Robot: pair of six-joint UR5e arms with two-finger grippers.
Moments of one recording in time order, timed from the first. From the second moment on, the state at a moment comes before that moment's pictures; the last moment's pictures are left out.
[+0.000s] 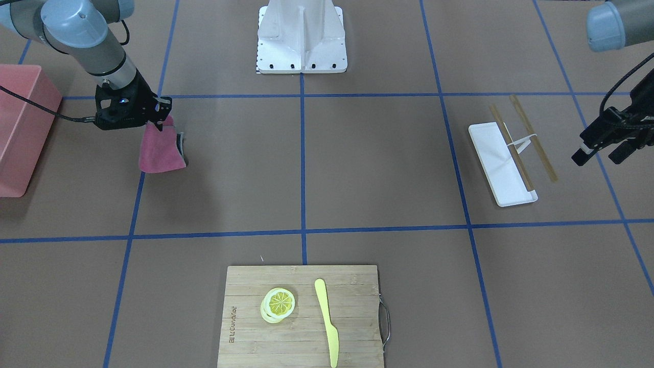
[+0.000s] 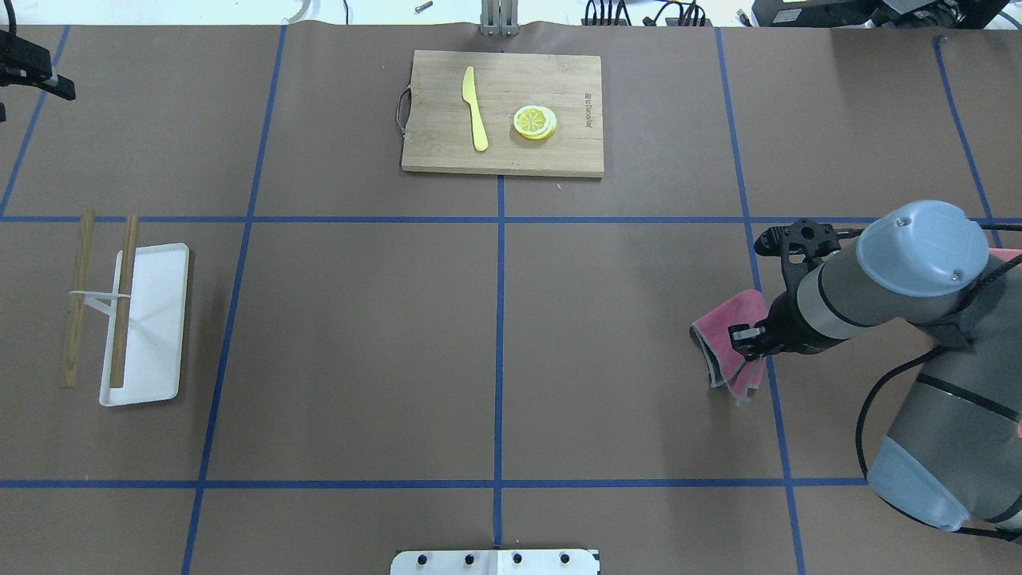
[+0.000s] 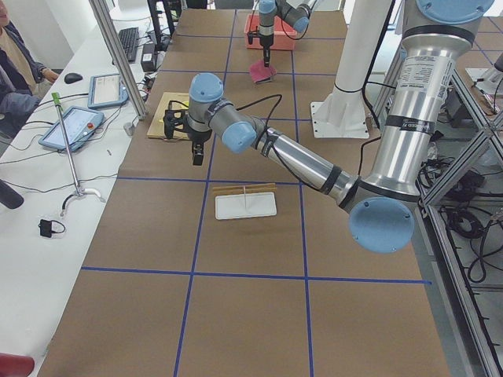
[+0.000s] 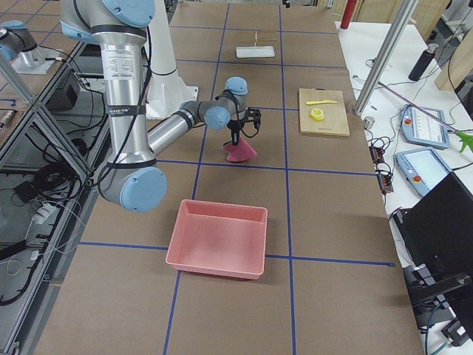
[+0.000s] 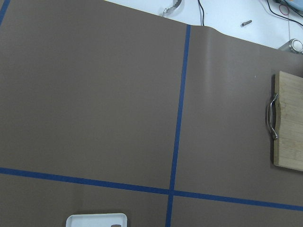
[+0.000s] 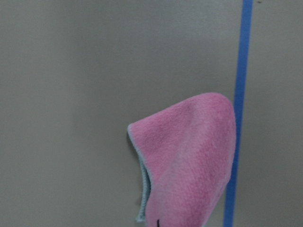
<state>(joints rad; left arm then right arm) -1.28 -1.77 -1.87 -1.84 -2.32 -0.91 0.61 -1.46 2.03 -1.42 2.03 1.06</state>
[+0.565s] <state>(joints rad) -1.29 -1.77 -1.87 -1.84 -2.32 -0.91 0.42 -1.17 1.93 -1.42 1.92 1.38</state>
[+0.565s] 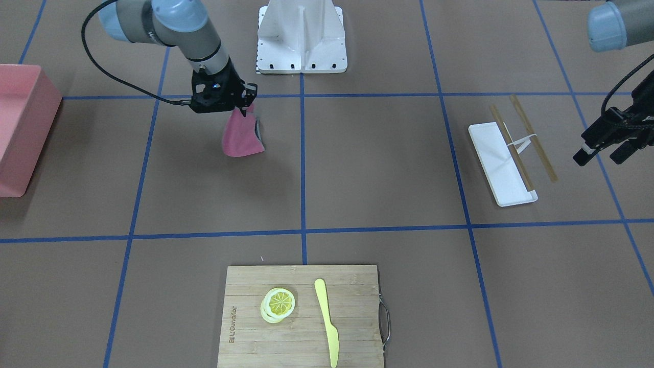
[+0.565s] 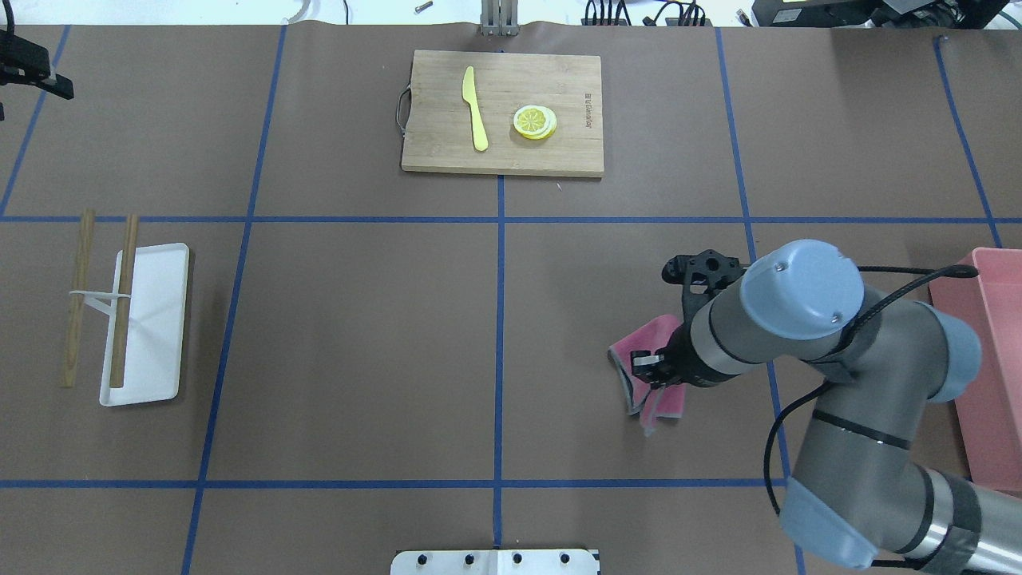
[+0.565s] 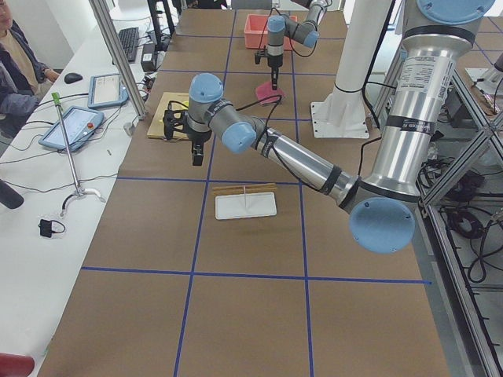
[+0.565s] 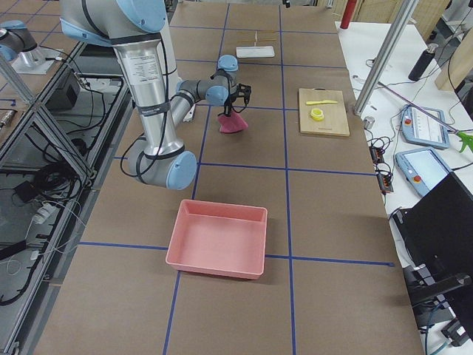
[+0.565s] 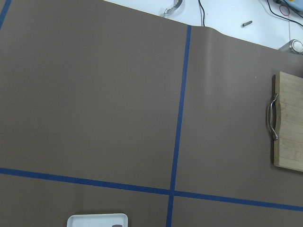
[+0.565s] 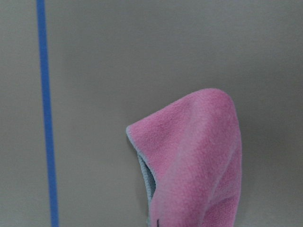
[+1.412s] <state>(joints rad) -1.31 -1.69 -1.89 -1.85 -2.31 -0.79 0.73 -1.58 2.15 -1.42 2.12 1.03</state>
